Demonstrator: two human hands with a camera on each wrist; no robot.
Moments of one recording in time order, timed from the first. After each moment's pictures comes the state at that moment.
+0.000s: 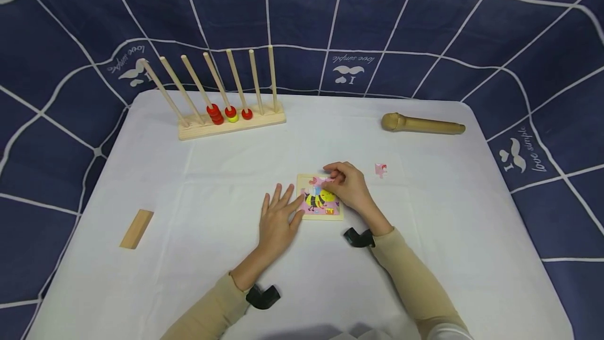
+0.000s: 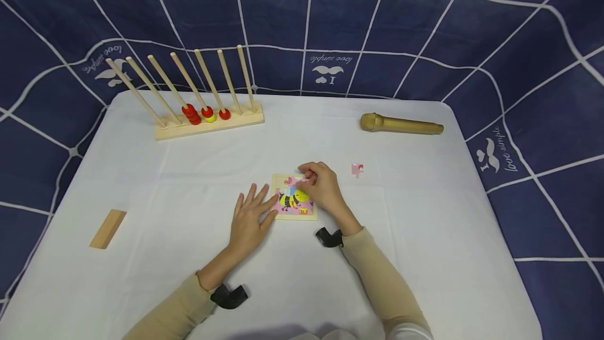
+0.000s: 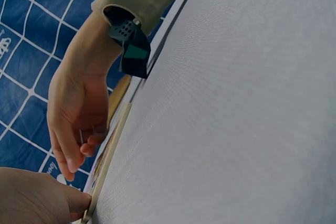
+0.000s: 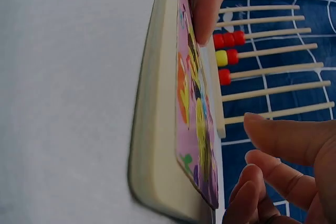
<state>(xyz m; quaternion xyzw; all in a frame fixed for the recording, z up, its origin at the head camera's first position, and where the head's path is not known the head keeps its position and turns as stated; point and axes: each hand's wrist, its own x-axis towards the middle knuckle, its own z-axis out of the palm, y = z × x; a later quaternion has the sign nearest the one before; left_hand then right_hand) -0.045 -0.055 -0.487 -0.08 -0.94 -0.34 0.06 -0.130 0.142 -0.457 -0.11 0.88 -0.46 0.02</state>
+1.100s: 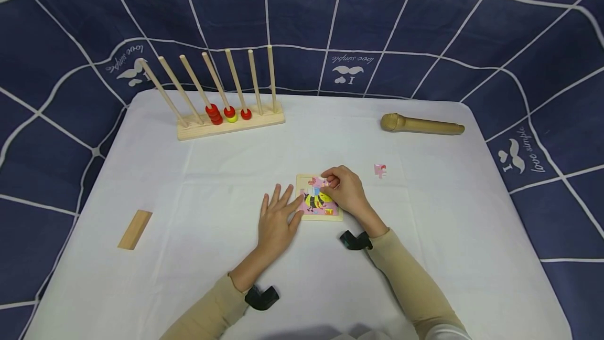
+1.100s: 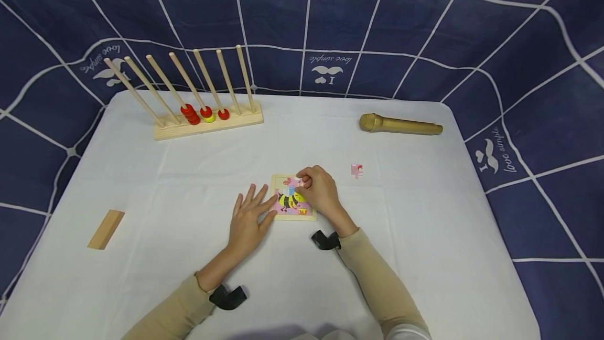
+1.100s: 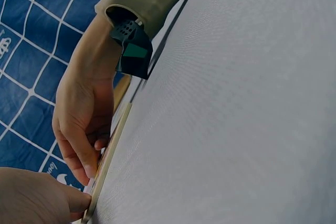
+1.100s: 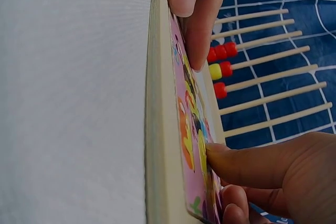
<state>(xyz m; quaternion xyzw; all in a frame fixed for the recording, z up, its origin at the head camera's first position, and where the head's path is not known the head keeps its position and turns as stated) -0.045 -0.054 -0.488 -0.09 -0.93 -0.34 0.08 -0.126 0.135 -0.465 -0.11 0.91 -0.39 0.02</state>
